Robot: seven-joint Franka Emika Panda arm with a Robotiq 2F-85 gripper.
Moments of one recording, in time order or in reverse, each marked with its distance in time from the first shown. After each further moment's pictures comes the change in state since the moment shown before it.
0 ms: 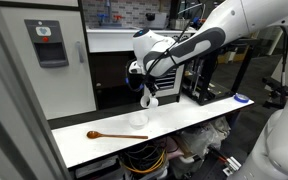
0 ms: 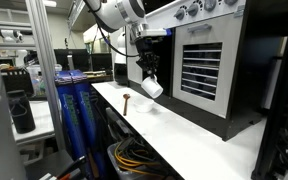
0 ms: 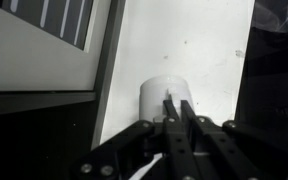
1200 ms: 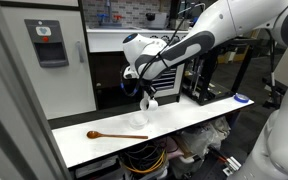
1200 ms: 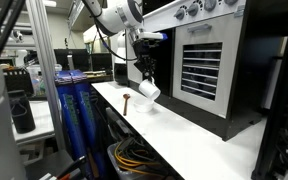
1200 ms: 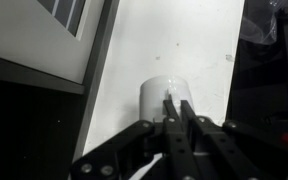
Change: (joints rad) arm 0.034 0.087 0.023 0.087 -0.042 -0.117 0.009
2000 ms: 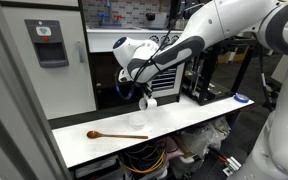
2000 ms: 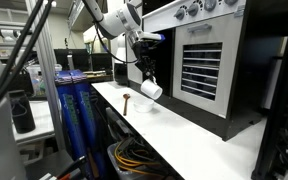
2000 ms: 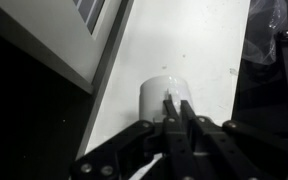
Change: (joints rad) arm 0.031 0.089 0.019 0.102 -0.096 -0.101 0.007
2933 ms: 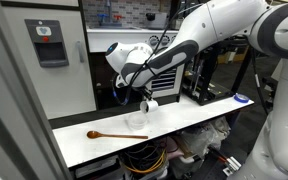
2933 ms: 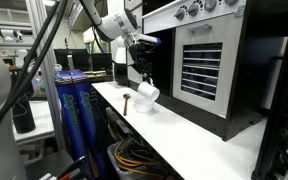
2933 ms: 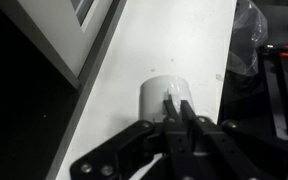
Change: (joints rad) arm 0.027 0.055 0.025 0.047 -0.033 -0.105 -0.004
